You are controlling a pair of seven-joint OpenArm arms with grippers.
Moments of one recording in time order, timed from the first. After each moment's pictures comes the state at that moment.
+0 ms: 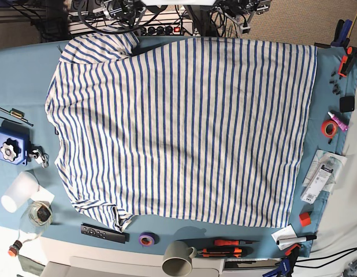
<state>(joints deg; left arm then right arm) 6.2 2.2 -16.5 14.7 -1.4 -22.3 7.4 -9.4 7.0 -4.4 25.4 -8.5 10.5 -12.3</state>
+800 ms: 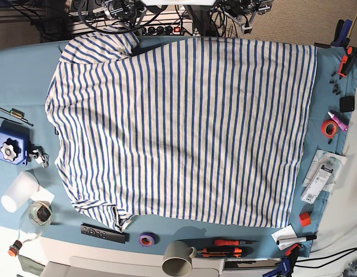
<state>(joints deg) 6.2 1.5 -16.5 14.7 -1.4 -22.5 7.4 -9.4 7.1 -4.4 25.4 -8.5 10.5 -12.4</state>
